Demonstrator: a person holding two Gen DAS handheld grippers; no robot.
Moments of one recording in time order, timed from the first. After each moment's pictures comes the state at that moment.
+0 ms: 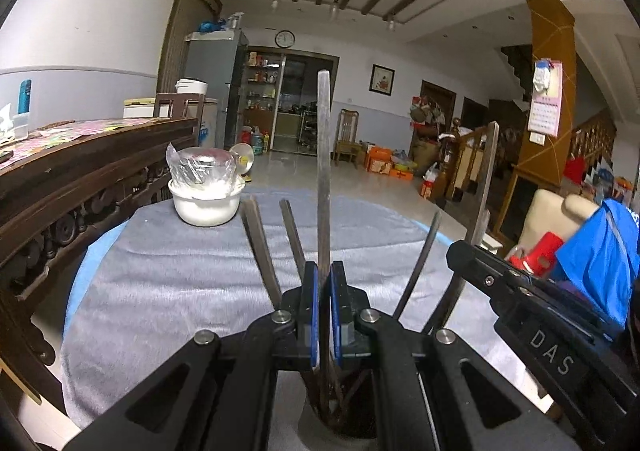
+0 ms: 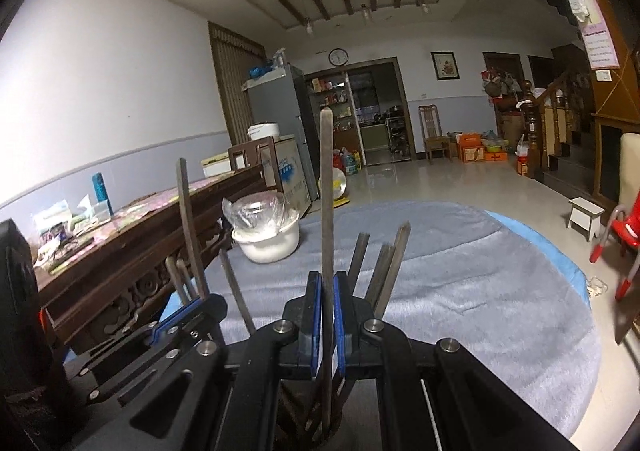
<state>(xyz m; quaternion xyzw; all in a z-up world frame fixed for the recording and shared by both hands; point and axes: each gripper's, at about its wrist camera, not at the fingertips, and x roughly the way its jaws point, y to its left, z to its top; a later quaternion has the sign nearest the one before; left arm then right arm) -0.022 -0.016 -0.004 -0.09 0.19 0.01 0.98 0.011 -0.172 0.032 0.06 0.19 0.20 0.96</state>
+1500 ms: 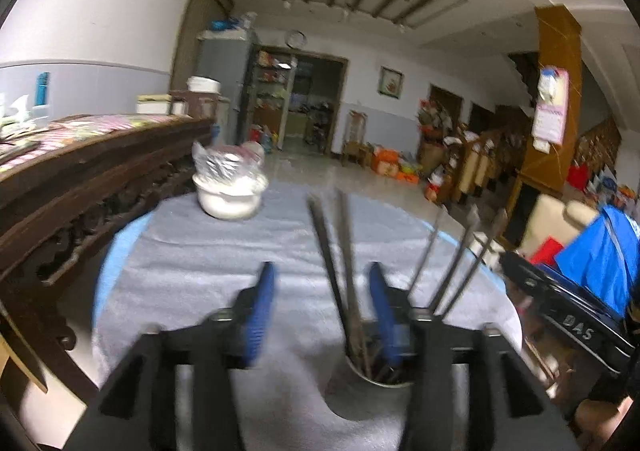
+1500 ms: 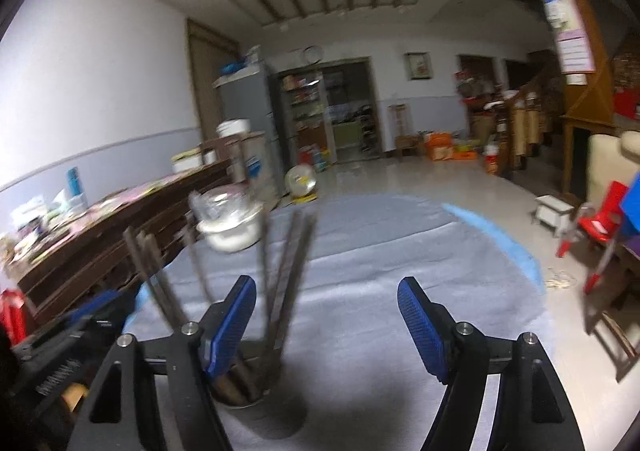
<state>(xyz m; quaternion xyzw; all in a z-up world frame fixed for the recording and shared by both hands) -0.080 0.016 0.014 -0.11 0.18 0.03 0.98 -0.030 -0.222 0.038 0.05 0.18 0.11 0.98</state>
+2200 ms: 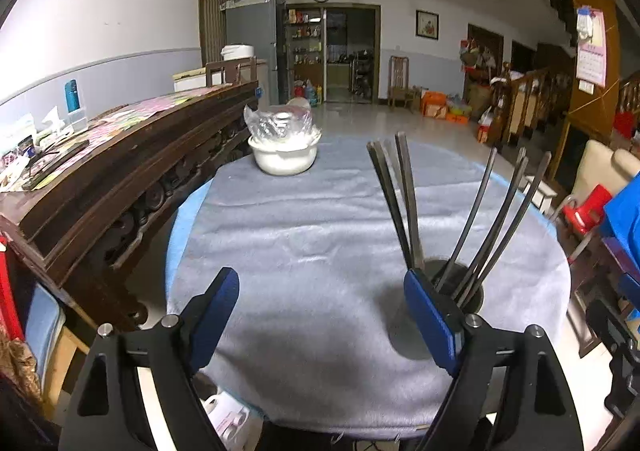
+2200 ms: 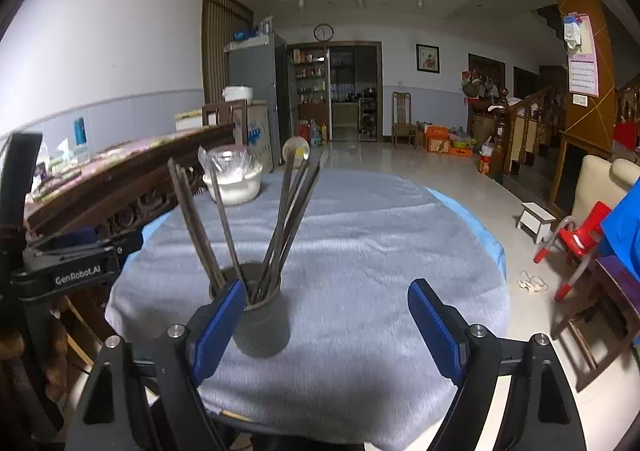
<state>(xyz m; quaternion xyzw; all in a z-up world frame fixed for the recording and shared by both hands) -0.090 0.013 0.014 -0.04 0.30 0.11 0.95 -0.107 -0.219 0.036 -0.03 0.24 0.13 0.96</state>
